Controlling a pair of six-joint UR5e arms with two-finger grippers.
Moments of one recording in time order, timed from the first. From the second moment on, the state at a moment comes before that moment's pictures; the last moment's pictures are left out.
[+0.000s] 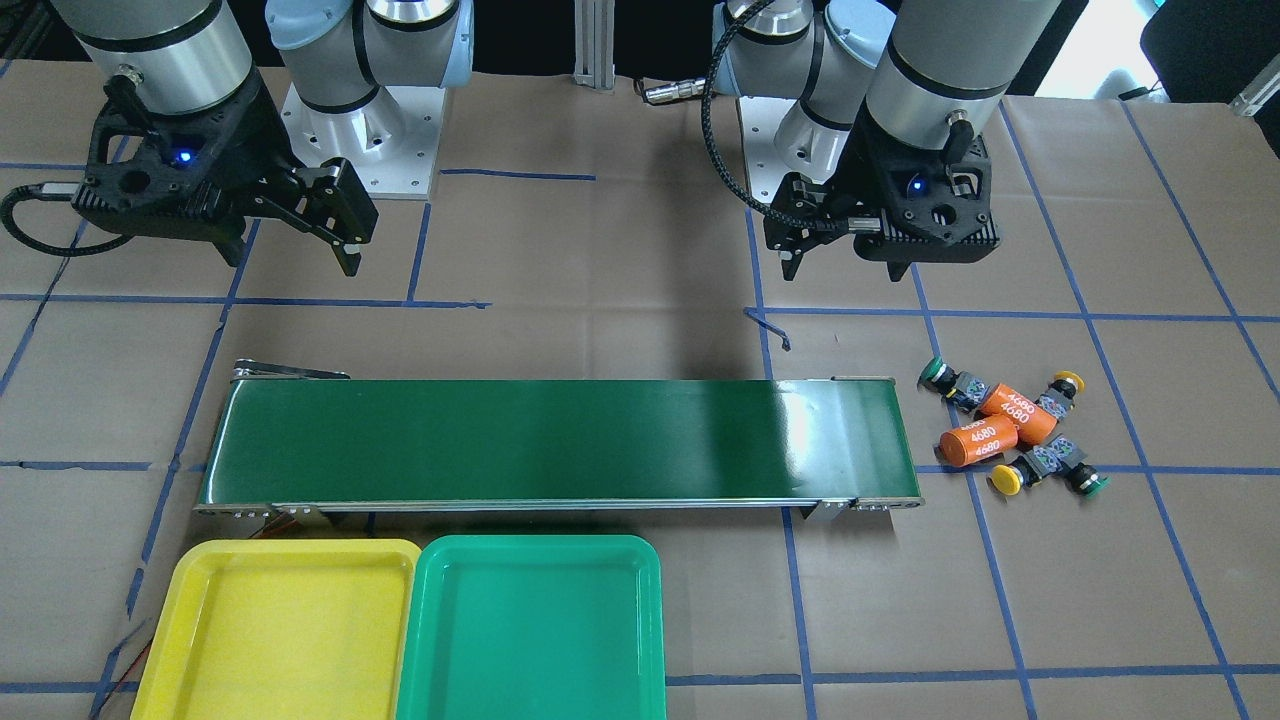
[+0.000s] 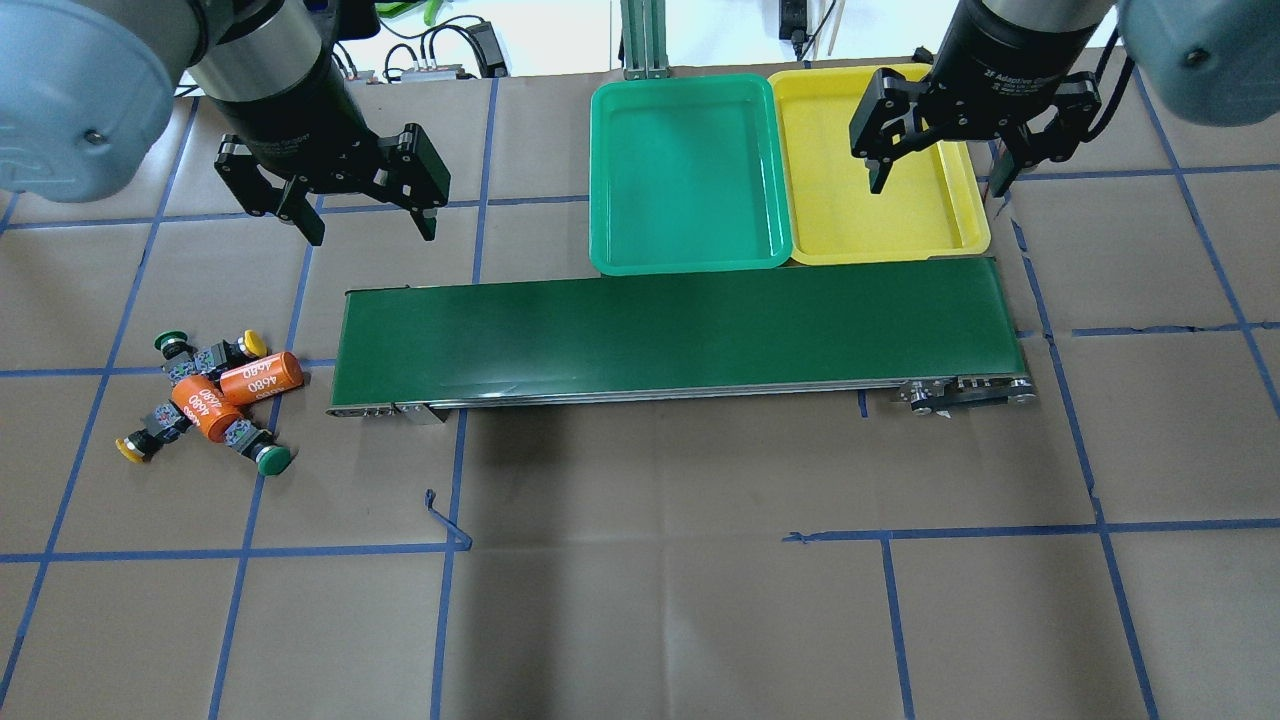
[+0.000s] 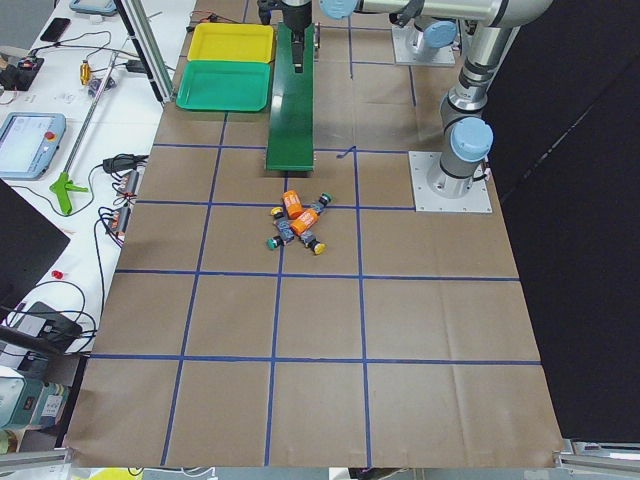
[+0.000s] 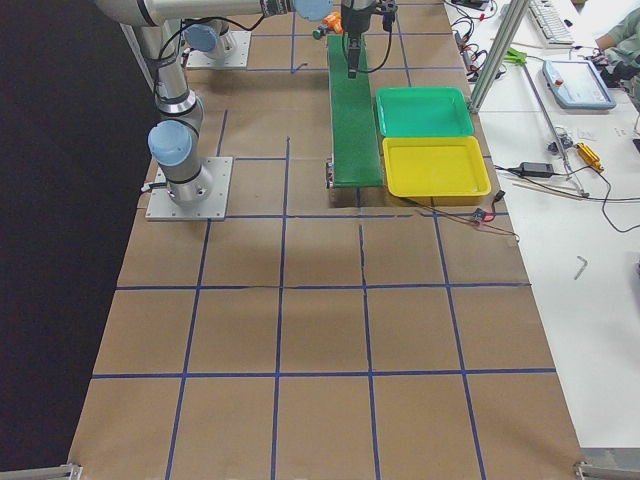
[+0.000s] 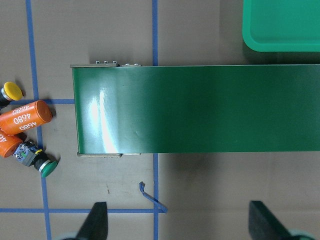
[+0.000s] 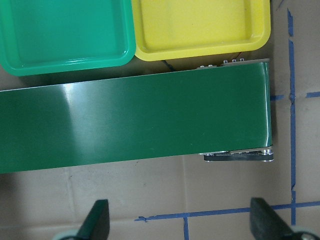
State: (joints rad) left arm -1.62 -1.63 -1.49 -1.61 1.58 -0.05; right arm 1.59 -1.52 1.47 -1.54 -1.56 0.11
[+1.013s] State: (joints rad) left arm -1.40 -1.69 -1.53 -1.61 1.59 0.40; right arm 1.59 -1.52 1.47 -1.54 -1.56 0.11
